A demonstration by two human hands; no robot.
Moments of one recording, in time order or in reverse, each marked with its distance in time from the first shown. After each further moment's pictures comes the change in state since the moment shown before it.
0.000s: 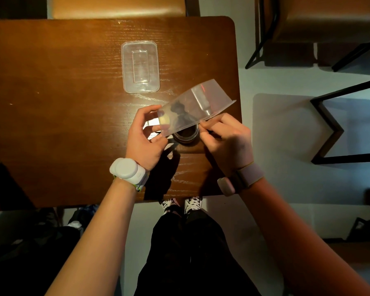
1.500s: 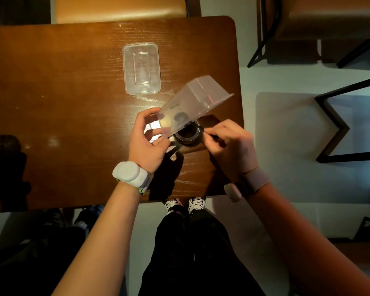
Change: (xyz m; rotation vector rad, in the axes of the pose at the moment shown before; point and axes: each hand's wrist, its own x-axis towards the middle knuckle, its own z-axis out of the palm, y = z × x) left_hand -0.004 0.000 0.005 -0.023 0.046 -0.005; right_hand -0.008 0.003 -0.010 -0.019 -0.131 0.066
